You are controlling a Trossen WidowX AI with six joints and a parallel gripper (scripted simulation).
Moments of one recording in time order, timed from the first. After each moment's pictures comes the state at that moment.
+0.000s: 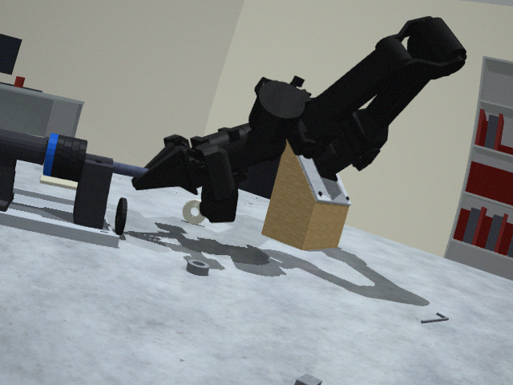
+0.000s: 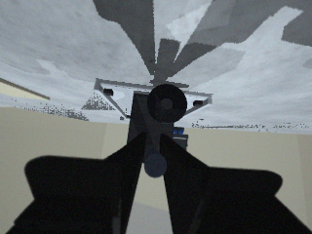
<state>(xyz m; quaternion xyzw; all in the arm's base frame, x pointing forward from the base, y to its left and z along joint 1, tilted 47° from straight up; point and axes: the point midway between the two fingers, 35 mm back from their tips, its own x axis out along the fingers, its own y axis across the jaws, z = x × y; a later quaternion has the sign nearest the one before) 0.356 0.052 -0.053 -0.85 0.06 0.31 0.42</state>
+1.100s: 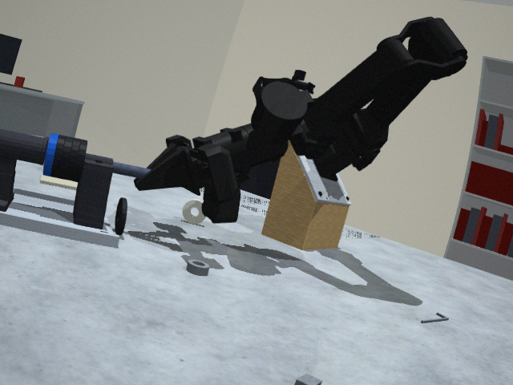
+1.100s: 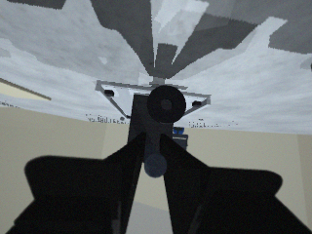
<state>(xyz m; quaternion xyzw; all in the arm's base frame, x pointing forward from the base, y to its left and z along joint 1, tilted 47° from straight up) 0.353 0.053 -0.052 -0.85 0.06 0.31 0.42</state>
